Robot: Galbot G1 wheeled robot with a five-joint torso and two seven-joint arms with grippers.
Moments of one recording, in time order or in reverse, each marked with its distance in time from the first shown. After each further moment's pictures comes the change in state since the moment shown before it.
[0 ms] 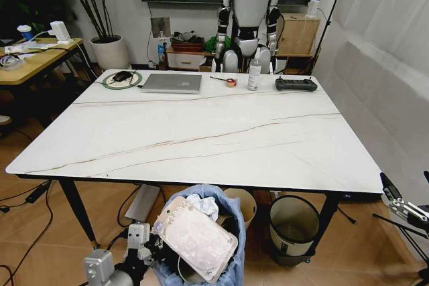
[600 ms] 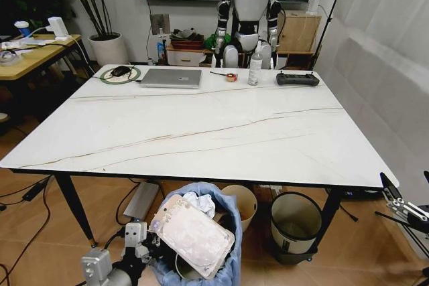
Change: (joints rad) left arm -0.002 -0.022 -0.015 -0.002 -0.002 0.001 -0.009; right arm 0.000 0.000 0.000 0.000 0.000 0.000 0.000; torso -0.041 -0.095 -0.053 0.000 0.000
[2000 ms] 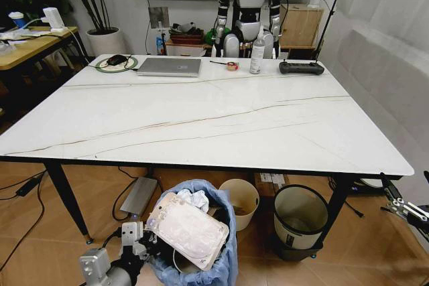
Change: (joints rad) left arm -0.014 -0.056 -0.006 0.039 -0.007 0.005 -0.005; right arm 0.000 0.000 0.000 0.000 0.000 0.000 0.000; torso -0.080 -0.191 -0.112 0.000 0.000
